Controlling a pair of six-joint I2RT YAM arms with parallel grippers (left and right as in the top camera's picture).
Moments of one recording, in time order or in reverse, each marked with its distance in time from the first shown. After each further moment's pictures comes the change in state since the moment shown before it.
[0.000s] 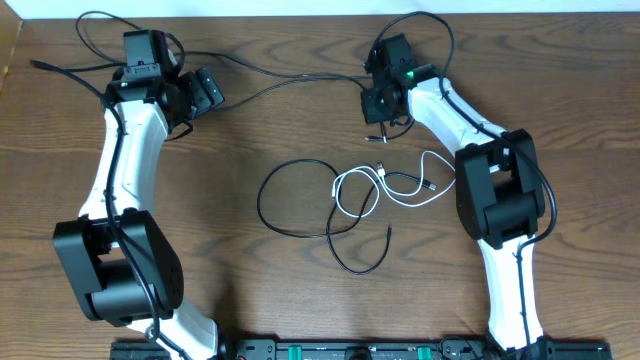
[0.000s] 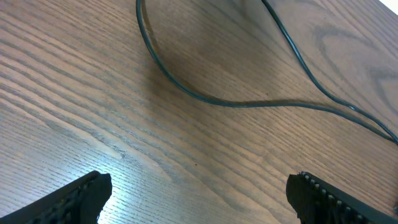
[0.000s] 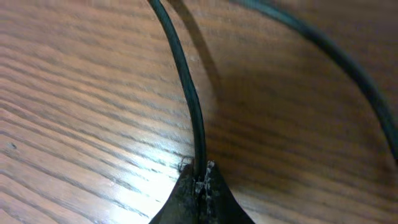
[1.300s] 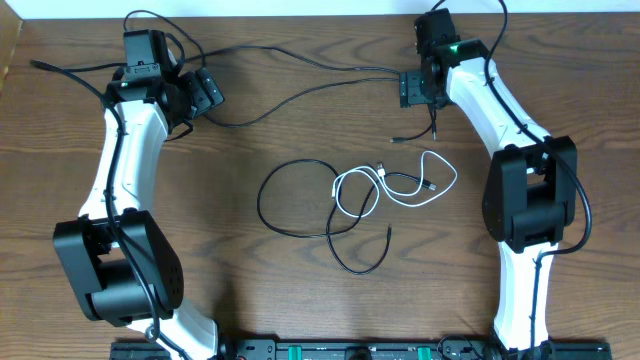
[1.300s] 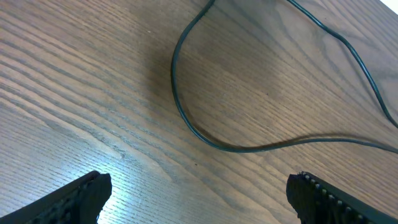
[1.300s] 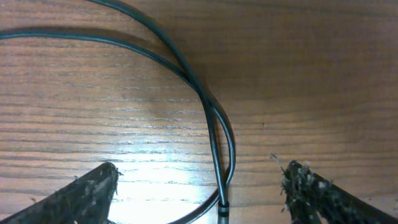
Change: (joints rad) left arm 0.000 0.000 0.000 0.000 0.000 -0.002; right arm -0.118 -0.090 0.072 -0.244 0.238 0.078
